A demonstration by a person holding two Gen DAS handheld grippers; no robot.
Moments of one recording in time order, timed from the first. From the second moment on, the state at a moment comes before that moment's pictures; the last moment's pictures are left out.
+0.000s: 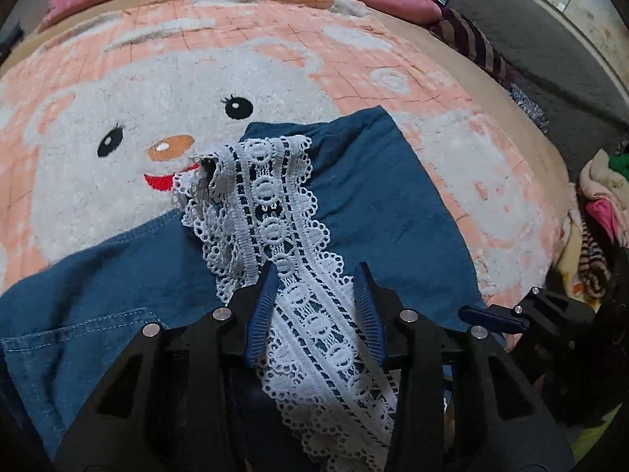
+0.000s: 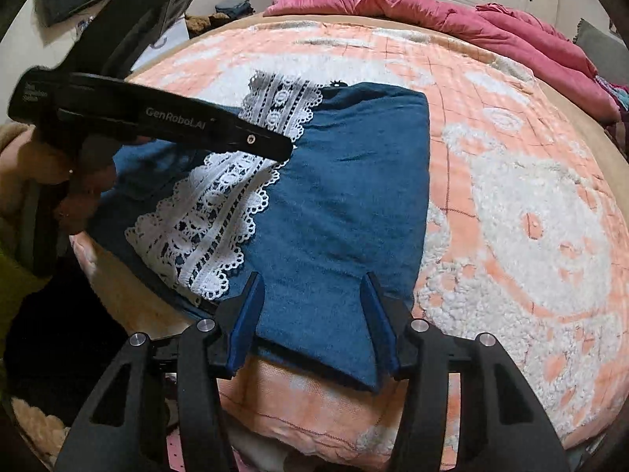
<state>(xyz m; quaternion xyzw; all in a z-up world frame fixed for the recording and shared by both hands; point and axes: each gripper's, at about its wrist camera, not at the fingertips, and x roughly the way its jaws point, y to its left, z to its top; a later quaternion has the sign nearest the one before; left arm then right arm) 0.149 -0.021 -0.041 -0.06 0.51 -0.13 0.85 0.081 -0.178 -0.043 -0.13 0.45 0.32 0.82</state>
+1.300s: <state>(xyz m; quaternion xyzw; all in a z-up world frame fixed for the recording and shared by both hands) -0.003 0.084 0.017 -0.15 0.42 0.04 0.90 0.079 -0.157 0.008 -0.06 0.38 0.35 0.85</state>
